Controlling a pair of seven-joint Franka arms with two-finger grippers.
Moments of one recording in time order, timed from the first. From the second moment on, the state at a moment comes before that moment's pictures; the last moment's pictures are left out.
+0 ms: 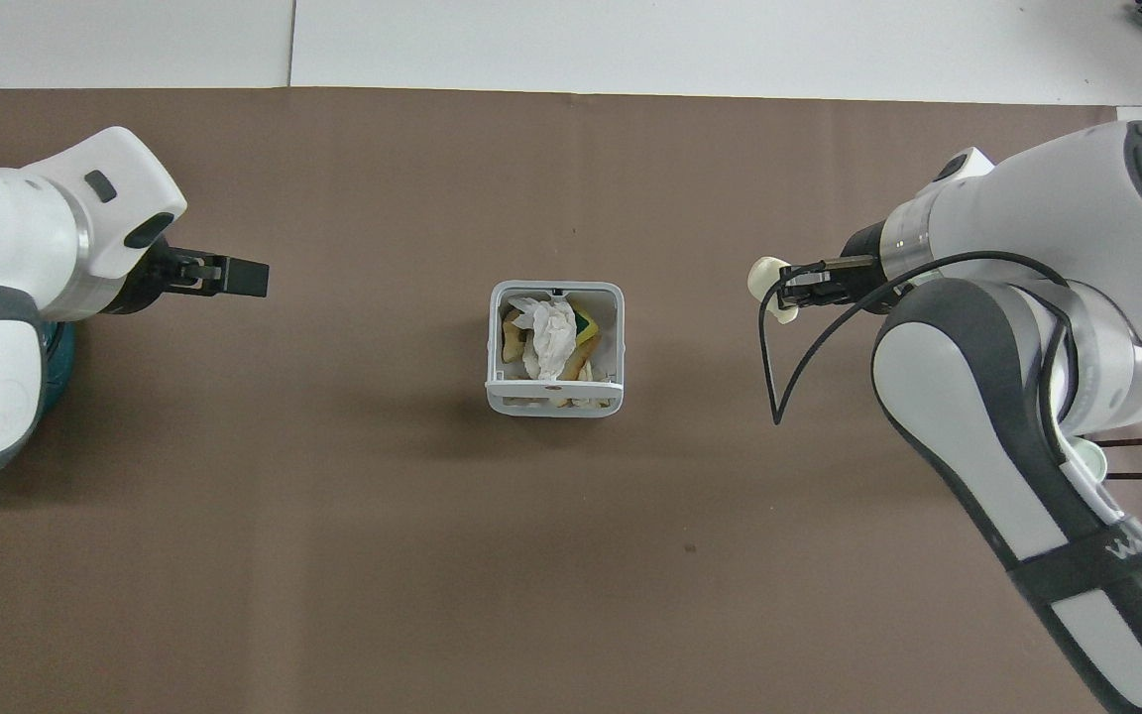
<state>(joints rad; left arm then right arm) -0.19 -0.01 0.02 -1.82 -0.05 2.00 0.01 -0.05 0.17 0.26 -1.77 0.28 2.03 0.08</state>
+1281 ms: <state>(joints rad) -0.09 -0.04 0.02 -1.59 -0.04 1.55 0.11 0.26 0.32 0.27 -1.76 0.34 2.28 0.50</state>
